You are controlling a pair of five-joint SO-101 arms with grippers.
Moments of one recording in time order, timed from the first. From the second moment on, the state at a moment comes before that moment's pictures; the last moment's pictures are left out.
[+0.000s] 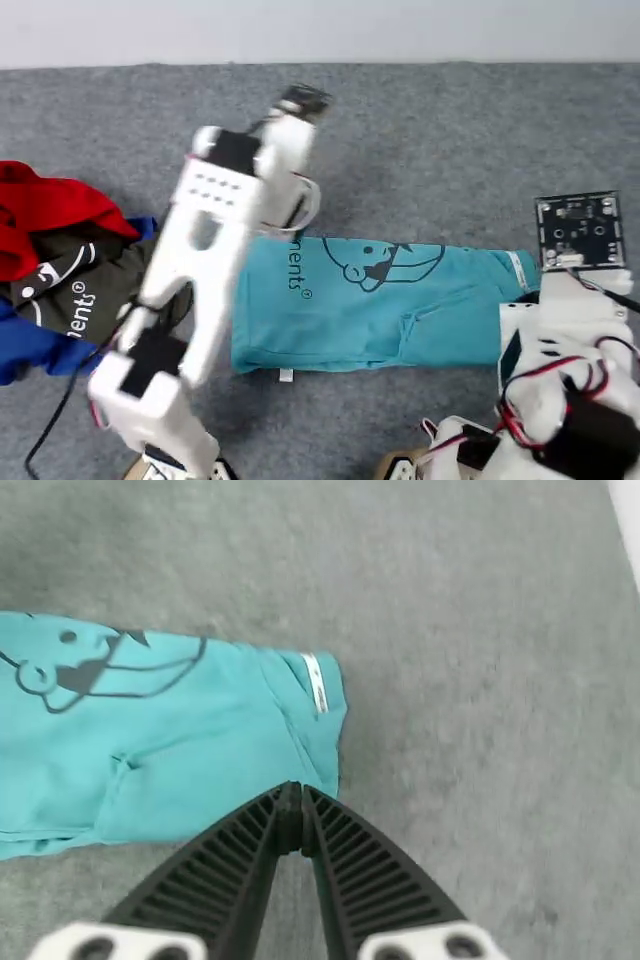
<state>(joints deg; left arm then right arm) 14.0 9.5 -16.8 99.1 3.8 20.8 -60.7 14.9 100.4 23.7</state>
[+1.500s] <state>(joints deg) 8.8 5.1 10.9 95.4 21.5 28.7 -103.7 54.6 95.2 12.2</state>
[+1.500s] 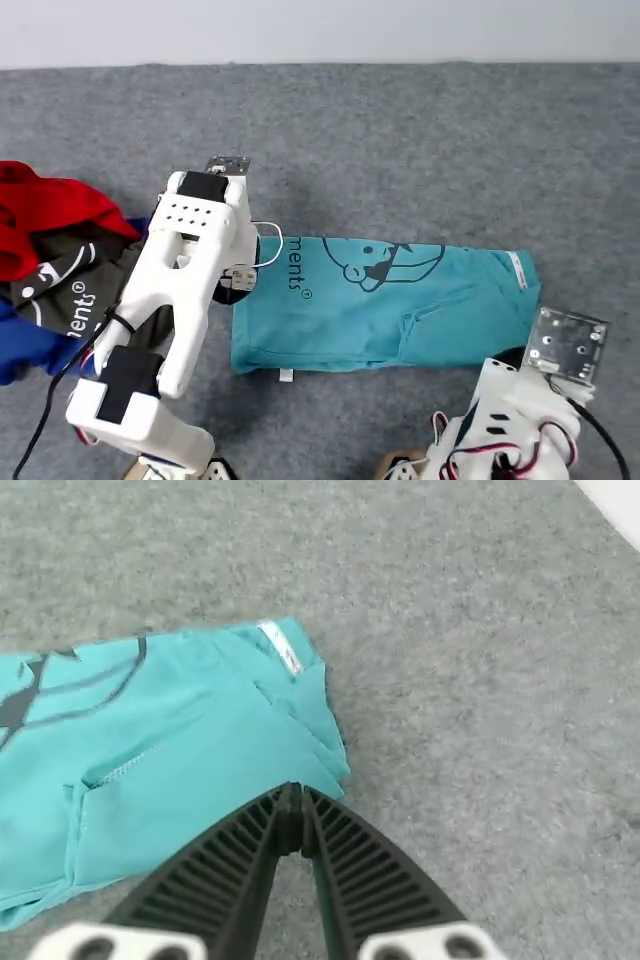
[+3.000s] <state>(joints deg) 8.1 21.1 18.8 74.3 17.8 28.8 -103.8 54.8 95.2 12.2</state>
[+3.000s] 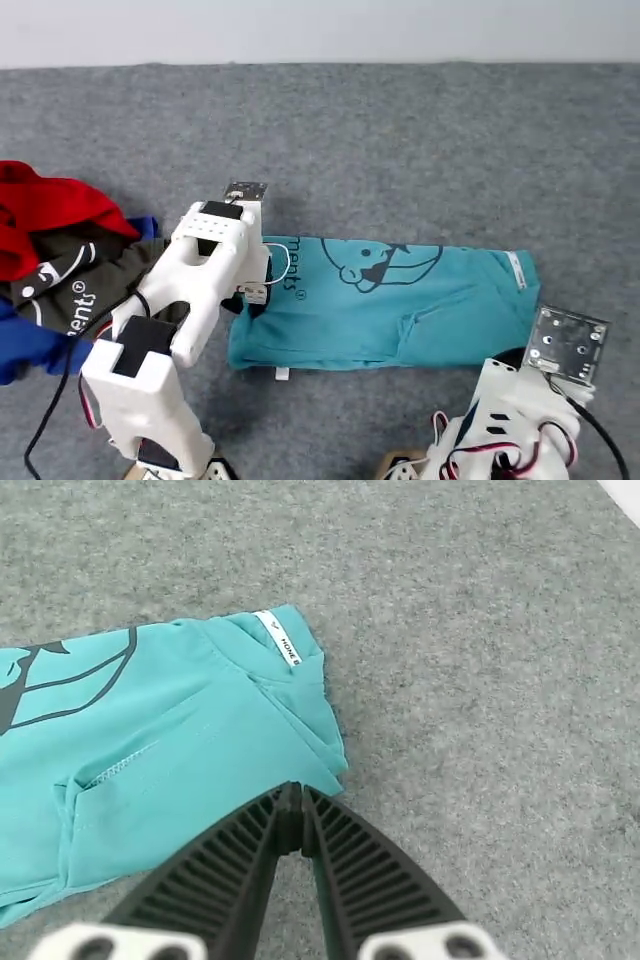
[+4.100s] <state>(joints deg) 1.4 1.6 9.4 91.5 6.9 28.8 -103.8 54.8 95.2 12.2</state>
